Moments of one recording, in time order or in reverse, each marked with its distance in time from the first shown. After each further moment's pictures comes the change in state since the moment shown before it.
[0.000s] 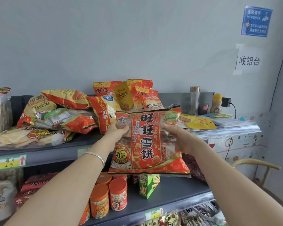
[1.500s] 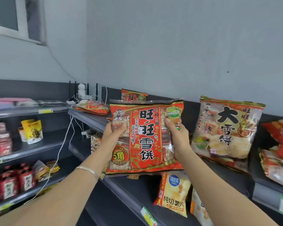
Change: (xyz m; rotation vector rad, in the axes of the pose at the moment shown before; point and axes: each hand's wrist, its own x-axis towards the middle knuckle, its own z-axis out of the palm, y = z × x) left_hand -0.193 -0.131 -0.691 -0.232 0.983 0.121; right_hand 0.070 -0.002 0.792 0.260 -0.555 -0.259
